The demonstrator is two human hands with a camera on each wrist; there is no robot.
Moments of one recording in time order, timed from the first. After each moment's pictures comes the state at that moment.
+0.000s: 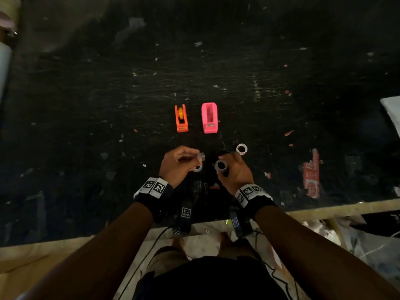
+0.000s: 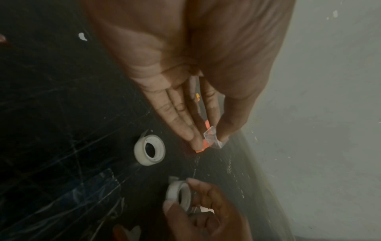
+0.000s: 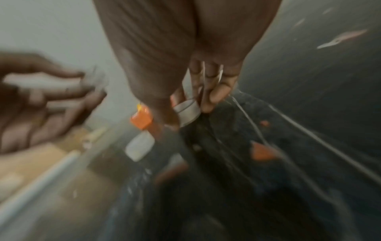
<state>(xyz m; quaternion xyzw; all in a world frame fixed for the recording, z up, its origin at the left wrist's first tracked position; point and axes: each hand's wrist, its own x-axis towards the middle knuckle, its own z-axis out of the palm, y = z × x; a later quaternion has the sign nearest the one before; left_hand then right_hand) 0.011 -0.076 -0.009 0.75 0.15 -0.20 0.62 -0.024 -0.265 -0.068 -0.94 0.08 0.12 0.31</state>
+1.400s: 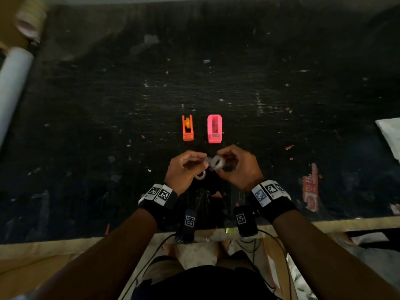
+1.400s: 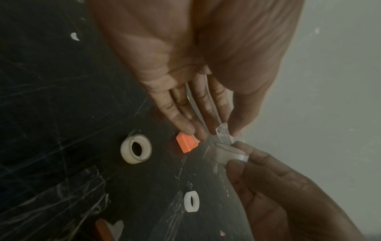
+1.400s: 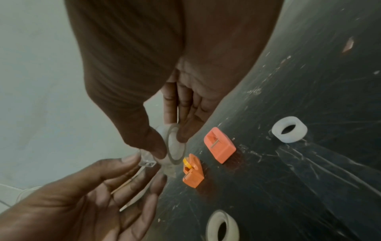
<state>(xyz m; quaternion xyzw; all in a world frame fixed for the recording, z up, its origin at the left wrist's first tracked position) 0.004 -0.073 0.001 0.74 0.08 -0.17 0.65 0.003 -0.274 0.002 -0.85 -0.02 0.08 0.52</state>
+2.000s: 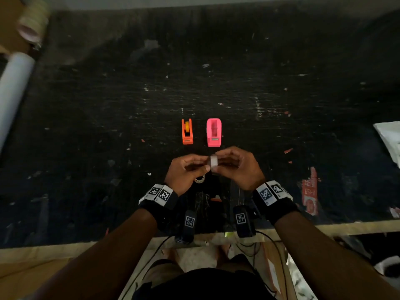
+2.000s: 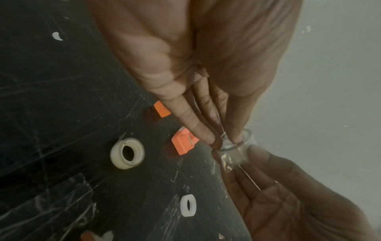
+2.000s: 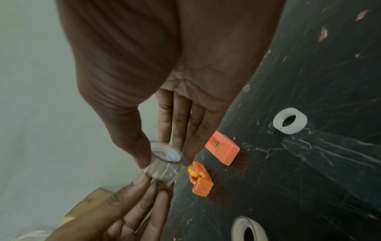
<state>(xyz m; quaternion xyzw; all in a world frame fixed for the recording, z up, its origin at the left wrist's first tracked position) 0.011 -0.073 0.007 0.75 0.02 -0.18 0.63 0.006 -0.277 0.009 -0.77 0.01 0.11 0.63</state>
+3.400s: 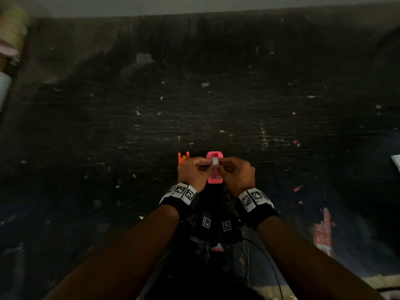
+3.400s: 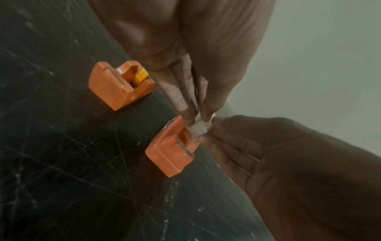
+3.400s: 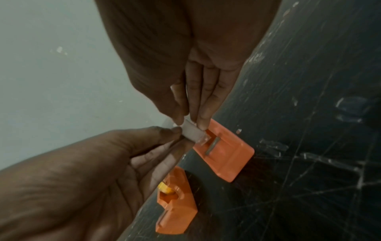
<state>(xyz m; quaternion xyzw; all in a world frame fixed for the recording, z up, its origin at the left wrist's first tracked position) 0.158 -0.118 -0.036 0.85 0.08 -0.12 0.50 0.138 -0.263 -0.023 -0.86 0.17 0.08 0.48</state>
